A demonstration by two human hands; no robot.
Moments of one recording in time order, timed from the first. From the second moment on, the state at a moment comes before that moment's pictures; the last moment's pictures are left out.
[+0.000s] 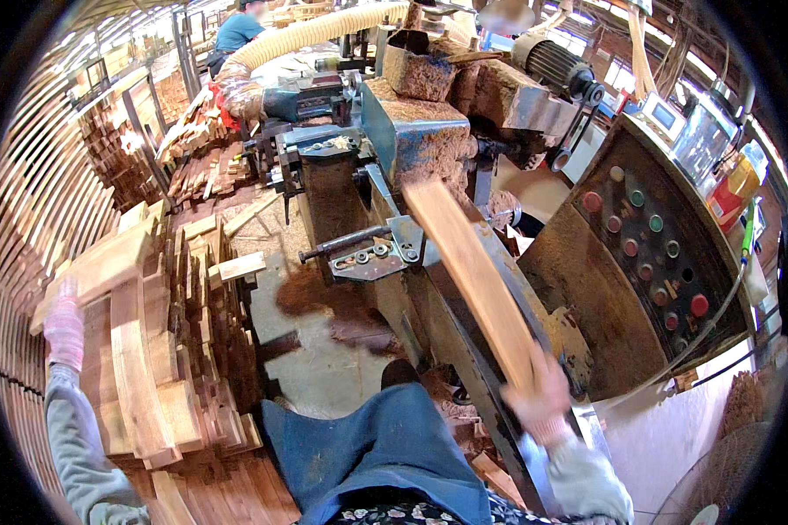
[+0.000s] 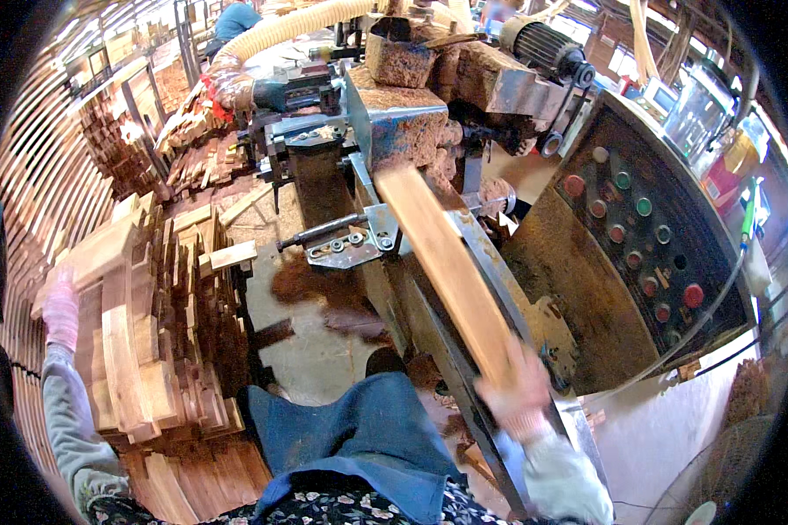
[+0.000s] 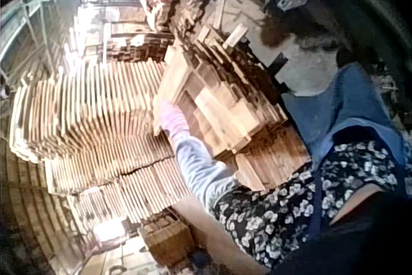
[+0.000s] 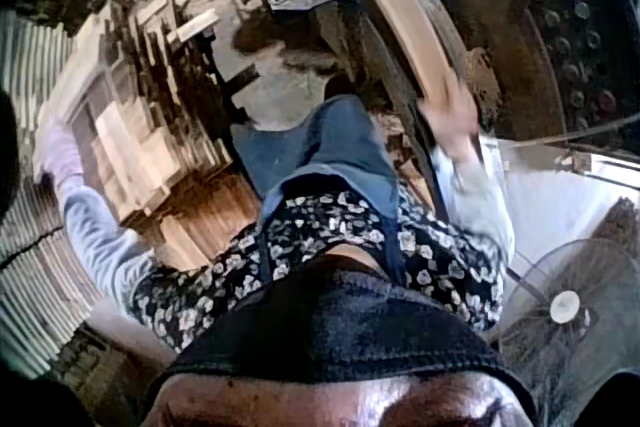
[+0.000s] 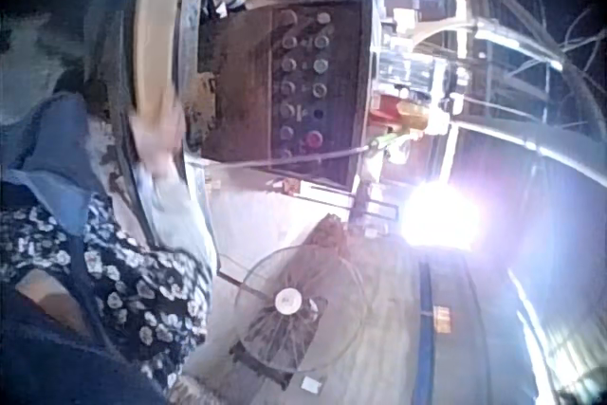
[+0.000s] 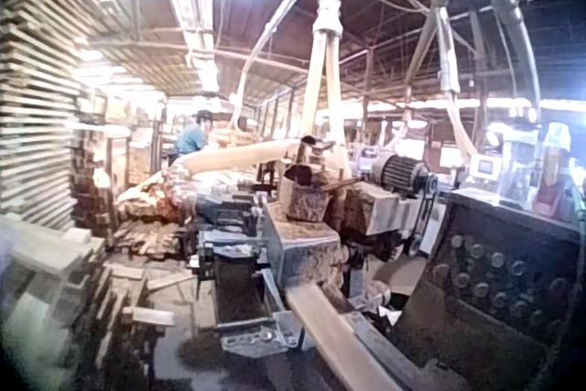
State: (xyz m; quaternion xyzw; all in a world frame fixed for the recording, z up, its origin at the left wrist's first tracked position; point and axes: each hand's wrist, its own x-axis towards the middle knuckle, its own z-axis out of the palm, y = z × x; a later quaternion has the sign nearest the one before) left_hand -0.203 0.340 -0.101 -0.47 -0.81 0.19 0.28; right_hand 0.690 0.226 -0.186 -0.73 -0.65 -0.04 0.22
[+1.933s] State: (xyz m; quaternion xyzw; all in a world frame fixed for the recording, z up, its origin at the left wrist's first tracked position) left_hand 0.411 0.383 -0.119 -0.91 -0.35 -0.17 -0.14; right_hand 0.636 0.464 -0.199 -0.75 -0.59 -0.10 0.28
